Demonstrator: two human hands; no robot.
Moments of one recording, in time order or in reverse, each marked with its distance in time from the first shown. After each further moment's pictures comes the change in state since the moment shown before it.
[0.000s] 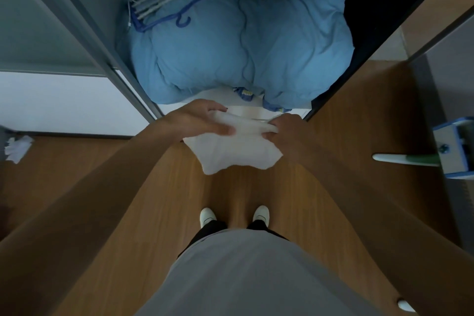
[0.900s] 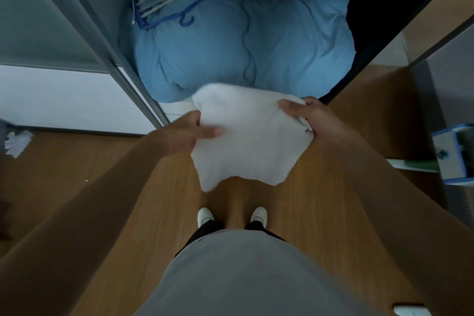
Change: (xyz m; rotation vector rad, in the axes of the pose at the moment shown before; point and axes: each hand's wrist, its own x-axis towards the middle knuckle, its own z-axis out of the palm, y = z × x) left_hand -0.012 -0.044 0.017 -0.658 -0.126 0.197; right_hand -0.009 0.012 -0.055 1.128 -0.193 0.120
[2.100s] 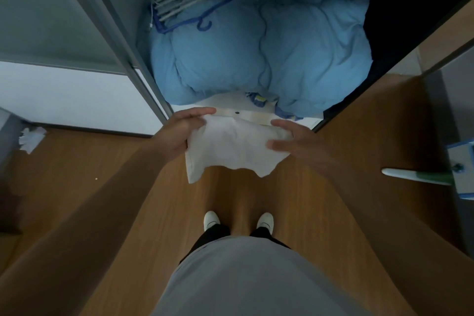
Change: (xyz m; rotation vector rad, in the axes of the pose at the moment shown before) left_hand -0.018 -0.005 -0.033 -0.154 0.388 -0.053; right_hand 0.026 0.043 0.043 -0.379 0.024 0.064
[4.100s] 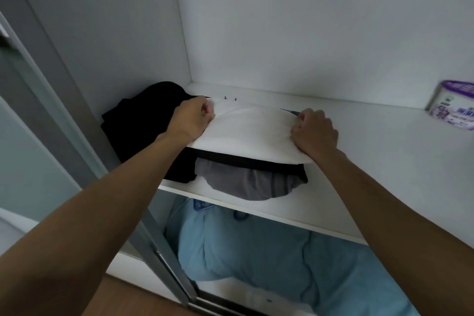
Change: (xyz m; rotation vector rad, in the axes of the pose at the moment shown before) left_hand 0.286 0.429 -0.143 0.957 0.742 0.561; right_hand 0.348 -0.416 -0.158 -0.632 0.747 -0.397
